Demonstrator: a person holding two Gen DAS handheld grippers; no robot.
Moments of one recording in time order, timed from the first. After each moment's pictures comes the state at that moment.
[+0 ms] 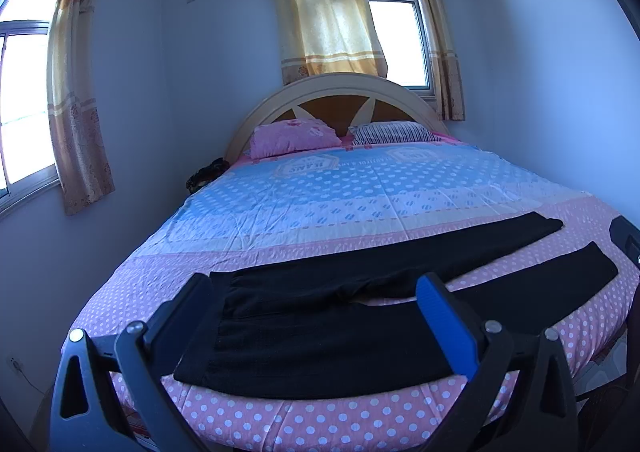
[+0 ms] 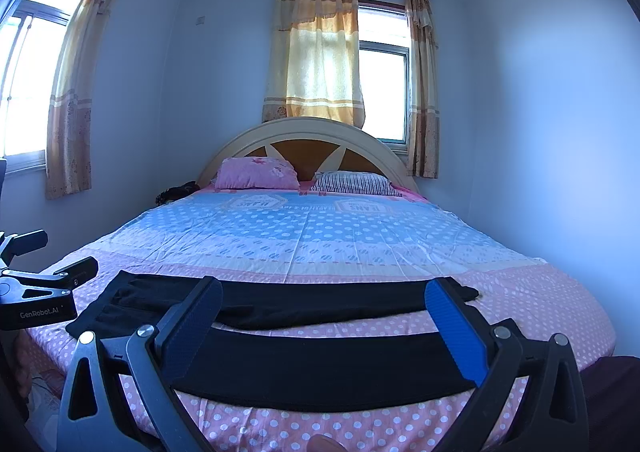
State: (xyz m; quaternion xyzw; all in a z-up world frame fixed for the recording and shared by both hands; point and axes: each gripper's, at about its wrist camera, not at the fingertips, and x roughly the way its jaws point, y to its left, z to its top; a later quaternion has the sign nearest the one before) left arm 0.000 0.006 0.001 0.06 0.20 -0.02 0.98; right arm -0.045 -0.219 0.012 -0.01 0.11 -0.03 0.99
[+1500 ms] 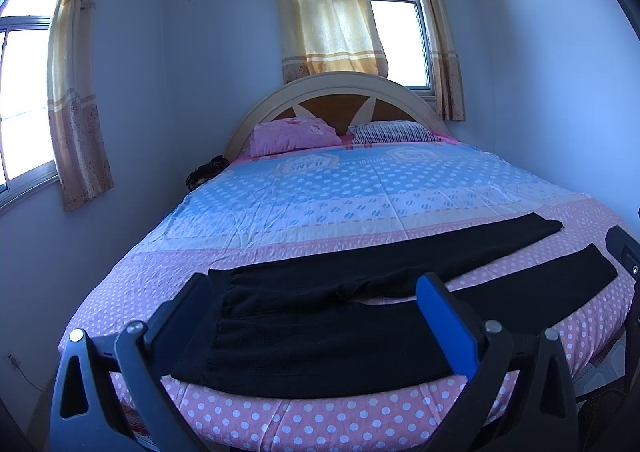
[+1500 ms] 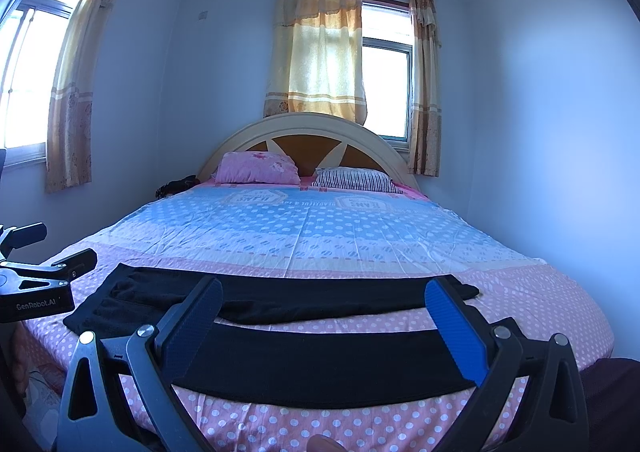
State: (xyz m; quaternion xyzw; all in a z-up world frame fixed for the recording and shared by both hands) left arm -0.003 0.001 0.000 0.06 0.20 -0.02 0.98; right arm -0.042 -0.220 0.011 -0.02 0.12 -0.03 0.99
